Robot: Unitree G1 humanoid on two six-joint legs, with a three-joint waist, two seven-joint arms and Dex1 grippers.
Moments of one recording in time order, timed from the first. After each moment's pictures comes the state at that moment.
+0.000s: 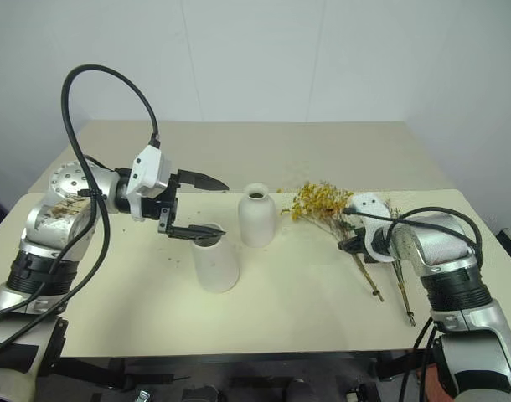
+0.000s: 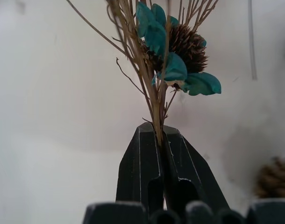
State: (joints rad) left arm -0.85 0.71 -0.10 0.04 -0.36 0.28 -1.36; right arm -0.78 -0.73 0.04 0.03 0.37 1.37 0.44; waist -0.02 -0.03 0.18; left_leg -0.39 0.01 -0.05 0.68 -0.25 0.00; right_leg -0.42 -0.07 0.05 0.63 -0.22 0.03
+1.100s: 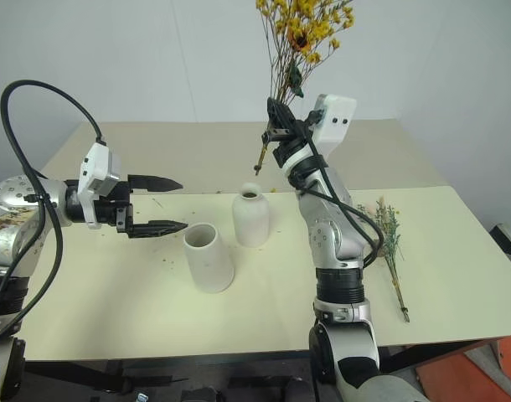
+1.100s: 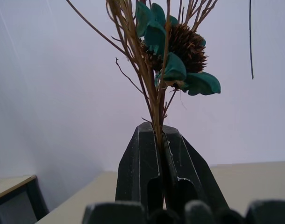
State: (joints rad) left arm -0.68 0.87 0.05 -0.01 -0.46 0.44 -1.27; right arm -0.88 -0.01 -0.16 0.01 0.44 0.32 0.23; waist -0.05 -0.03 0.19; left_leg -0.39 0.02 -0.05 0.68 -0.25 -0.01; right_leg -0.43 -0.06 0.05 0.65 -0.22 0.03
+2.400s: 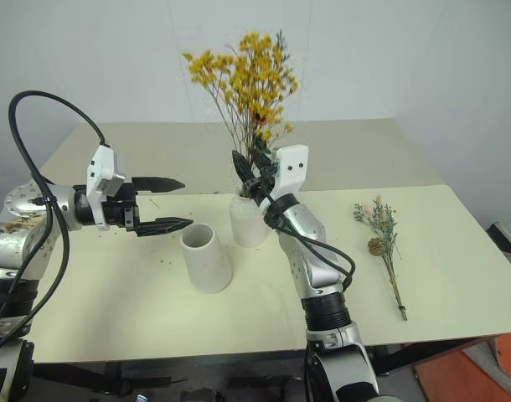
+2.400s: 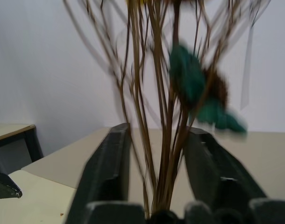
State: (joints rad) left arm -0.67 0.83 0.05 0.01 -0.47 0.44 -1.21; right arm -0.72 0.04 0.03 0.05 0.28 0.18 0.27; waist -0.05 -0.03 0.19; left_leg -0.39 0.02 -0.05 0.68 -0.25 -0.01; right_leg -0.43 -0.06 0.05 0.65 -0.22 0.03
